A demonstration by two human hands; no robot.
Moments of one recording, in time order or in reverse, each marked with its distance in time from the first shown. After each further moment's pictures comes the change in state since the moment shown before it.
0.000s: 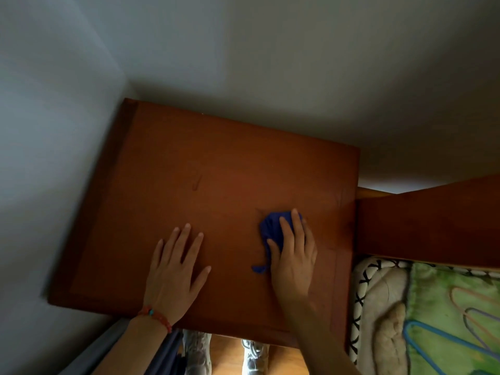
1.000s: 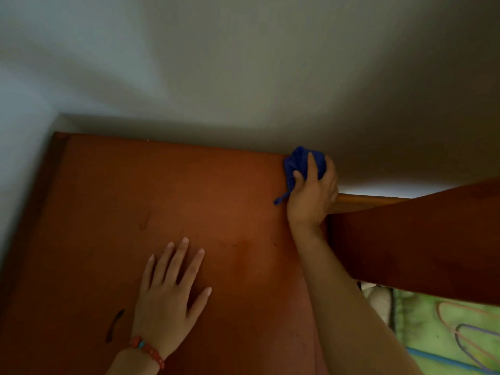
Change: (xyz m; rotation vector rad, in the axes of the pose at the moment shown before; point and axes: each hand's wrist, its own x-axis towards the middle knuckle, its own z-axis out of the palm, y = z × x) left_hand 0.054 0.043 0.012 0.034 0.033 0.167; right_hand 0.165 0.063 -0.006 0.081 0.222 0.380
